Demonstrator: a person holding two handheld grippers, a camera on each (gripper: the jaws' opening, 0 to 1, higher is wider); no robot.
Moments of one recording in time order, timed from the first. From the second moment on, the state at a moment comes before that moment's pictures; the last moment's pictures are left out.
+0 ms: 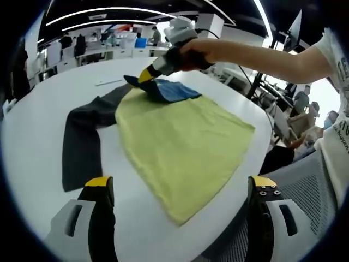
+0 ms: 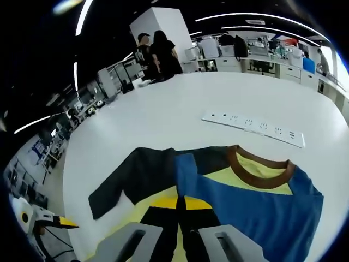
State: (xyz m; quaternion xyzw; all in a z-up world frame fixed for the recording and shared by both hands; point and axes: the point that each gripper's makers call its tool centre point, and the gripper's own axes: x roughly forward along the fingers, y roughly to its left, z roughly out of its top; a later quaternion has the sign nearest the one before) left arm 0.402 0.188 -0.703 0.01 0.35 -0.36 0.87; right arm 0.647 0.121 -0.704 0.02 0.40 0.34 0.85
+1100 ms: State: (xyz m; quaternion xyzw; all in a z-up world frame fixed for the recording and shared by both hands) left arm 0.410 0.194 -0.704 0.01 0.34 -0.36 0.87; right arm 0.640 0.120 -0.739 -0.05 0.41 0.36 0.84
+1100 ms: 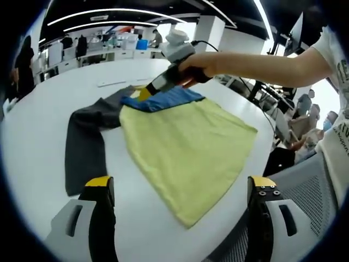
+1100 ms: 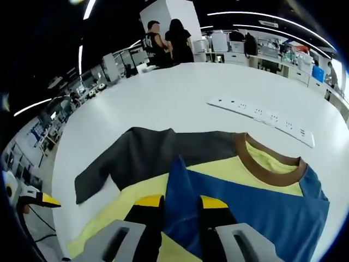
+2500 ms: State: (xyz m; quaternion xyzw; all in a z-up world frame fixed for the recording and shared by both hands) left arm 0.413 0.203 -0.701 0.01 0.34 -0.34 0.87; right arm 0.641 0.112 -0.745 -0.02 0.42 0.33 0.85
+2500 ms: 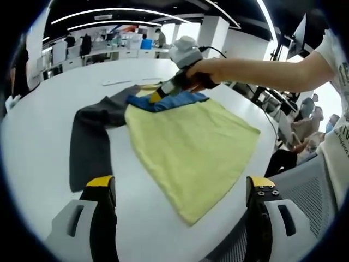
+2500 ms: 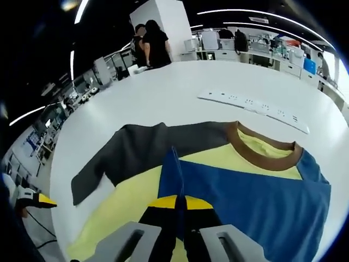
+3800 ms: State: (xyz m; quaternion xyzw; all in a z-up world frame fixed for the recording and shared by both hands) left arm 0.406 0.206 -0.699 0.01 0.34 -0.33 0.88; right arm 0.605 0.157 -0.737 -0.02 0.42 0.41 0.81
